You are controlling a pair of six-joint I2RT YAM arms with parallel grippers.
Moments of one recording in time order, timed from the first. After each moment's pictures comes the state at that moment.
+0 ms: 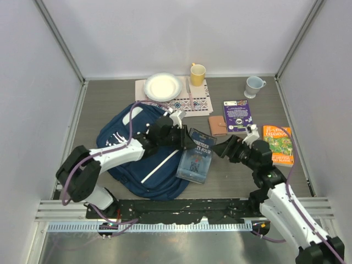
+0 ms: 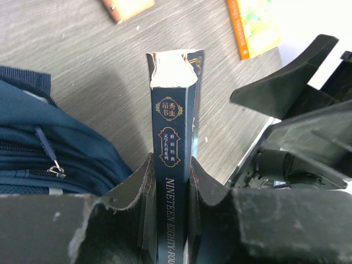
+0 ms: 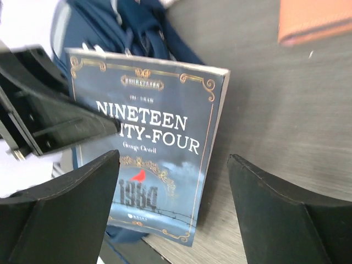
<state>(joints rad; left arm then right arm) -0.79 1.55 0.88 0.15 0.30 -0.69 0.29 0.60 0.26 -0.05 -0.37 0.74</state>
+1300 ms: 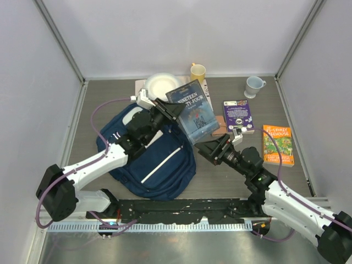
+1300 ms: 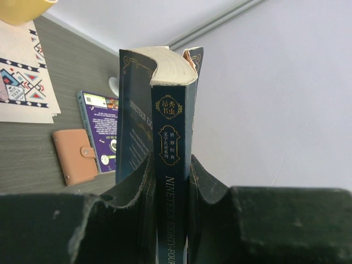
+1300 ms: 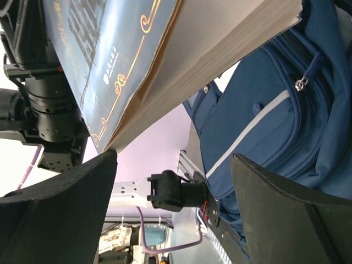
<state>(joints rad) -0.78 1.27 0.87 0.46 -0.19 -1.03 0.67 0.65 0.24 0.36 -0.17 1.31</state>
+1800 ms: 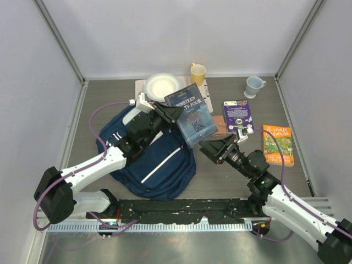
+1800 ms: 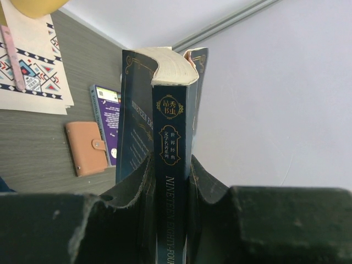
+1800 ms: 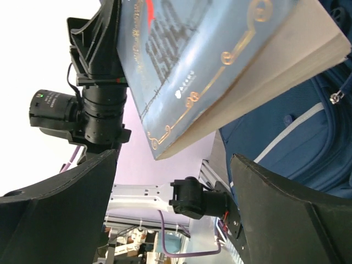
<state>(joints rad) -0.78 1.23 0.82 0.44 -0.24 -1.04 0.67 0.56 0.22 0.40 -0.15 1.34</state>
